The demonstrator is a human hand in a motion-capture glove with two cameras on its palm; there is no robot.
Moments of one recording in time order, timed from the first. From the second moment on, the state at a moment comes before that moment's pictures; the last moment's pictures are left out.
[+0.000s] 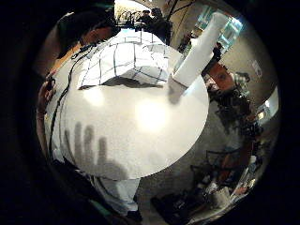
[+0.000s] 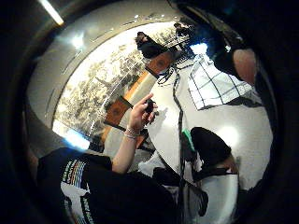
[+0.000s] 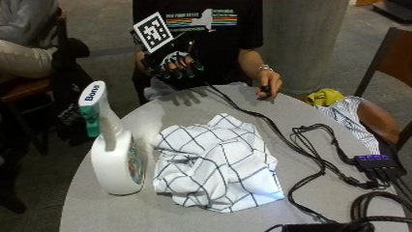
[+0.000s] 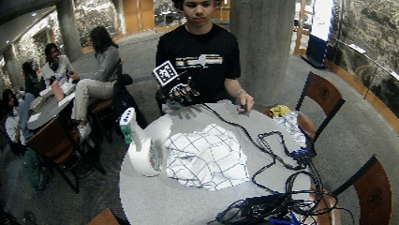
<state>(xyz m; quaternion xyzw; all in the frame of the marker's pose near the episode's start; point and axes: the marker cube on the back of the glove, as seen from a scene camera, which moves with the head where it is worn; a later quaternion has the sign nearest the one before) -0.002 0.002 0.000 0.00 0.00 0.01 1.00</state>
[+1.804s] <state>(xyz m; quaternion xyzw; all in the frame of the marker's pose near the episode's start) 0.111 -0.010 -0.029 0.11 -0.21 0.20 0.95</state>
